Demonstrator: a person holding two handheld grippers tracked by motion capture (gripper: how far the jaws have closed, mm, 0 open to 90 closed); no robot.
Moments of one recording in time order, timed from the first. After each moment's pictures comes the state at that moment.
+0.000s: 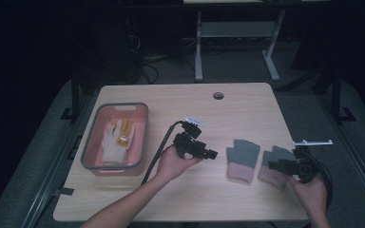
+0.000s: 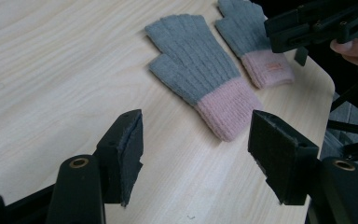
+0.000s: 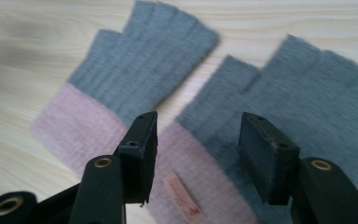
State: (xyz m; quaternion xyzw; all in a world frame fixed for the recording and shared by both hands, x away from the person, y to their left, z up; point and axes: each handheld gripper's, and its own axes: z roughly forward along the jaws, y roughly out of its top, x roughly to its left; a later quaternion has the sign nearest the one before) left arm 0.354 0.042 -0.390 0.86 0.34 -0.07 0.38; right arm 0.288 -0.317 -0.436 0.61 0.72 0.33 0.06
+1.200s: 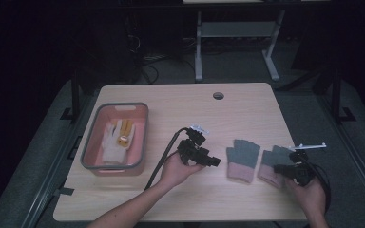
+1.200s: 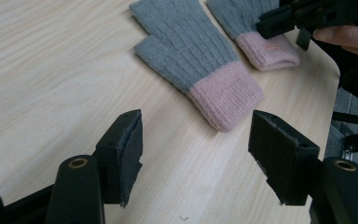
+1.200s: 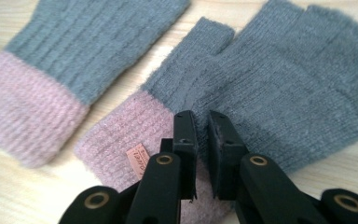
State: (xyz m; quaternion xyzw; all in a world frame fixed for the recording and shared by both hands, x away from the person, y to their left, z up) left arm 0.346 0.034 -0.406 0.86 0.33 -0.07 0.38; right arm 0.288 -0.314 -0.450 0.62 0.73 0.28 0.07
